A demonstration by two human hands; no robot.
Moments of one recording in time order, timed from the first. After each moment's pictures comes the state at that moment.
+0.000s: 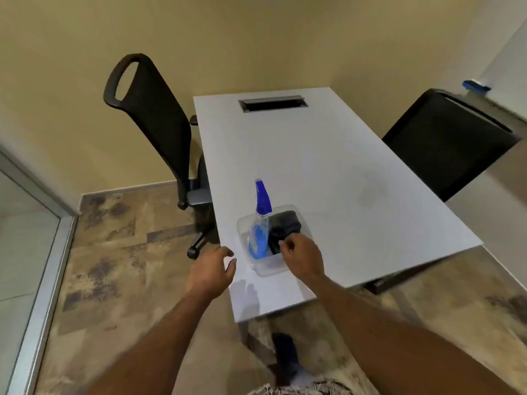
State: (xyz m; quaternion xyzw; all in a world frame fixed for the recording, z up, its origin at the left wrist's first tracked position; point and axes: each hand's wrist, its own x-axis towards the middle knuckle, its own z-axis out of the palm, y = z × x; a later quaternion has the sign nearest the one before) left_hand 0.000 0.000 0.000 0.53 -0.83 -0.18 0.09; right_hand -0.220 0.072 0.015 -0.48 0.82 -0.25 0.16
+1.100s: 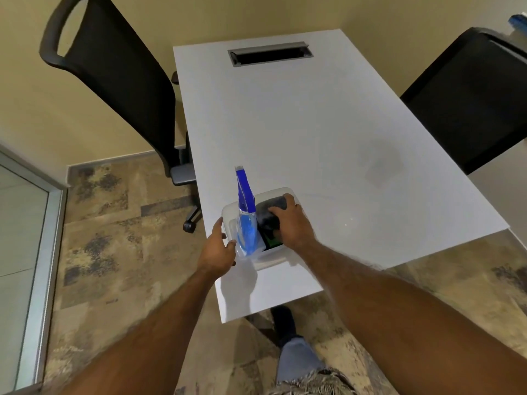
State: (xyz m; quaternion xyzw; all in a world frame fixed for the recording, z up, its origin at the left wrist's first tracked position) left_hand -0.081 -0.043 -0.065 0.62 -0.61 -0.47 0.12; right_hand -0.282 -0.014 -0.043 -0.52 0.81 -0.14 0.22
